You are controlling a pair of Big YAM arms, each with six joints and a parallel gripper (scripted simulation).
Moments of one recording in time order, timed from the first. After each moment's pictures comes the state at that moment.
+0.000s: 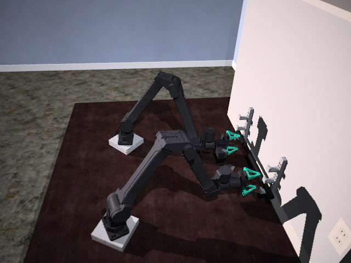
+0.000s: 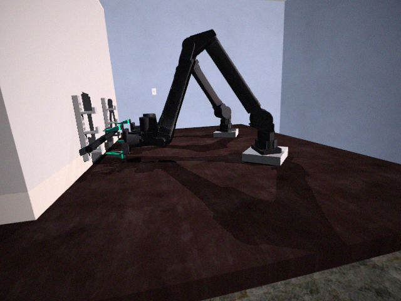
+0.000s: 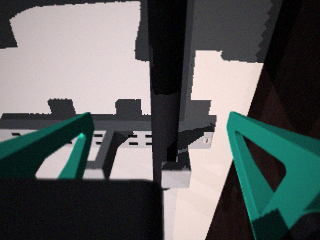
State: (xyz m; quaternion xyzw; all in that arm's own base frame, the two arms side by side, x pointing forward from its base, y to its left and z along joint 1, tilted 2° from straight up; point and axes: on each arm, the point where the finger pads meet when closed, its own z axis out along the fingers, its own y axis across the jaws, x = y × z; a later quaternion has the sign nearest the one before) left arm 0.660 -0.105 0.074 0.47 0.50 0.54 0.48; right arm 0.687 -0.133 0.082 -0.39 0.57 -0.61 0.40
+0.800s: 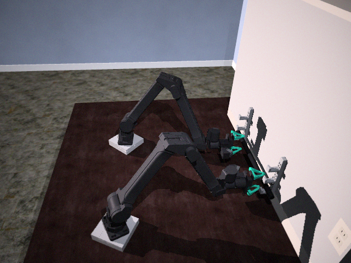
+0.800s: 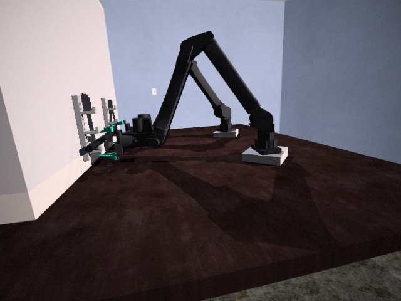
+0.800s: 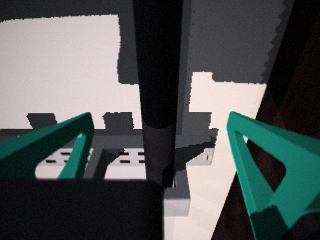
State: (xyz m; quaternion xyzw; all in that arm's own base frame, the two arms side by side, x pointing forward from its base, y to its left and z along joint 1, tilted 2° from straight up) left arm 0.688 -0.100 0.070 0.48 0.51 0.54 0.48; right arm 0.713 -0.144 0.079 -0.39 0.57 -0.60 0.39
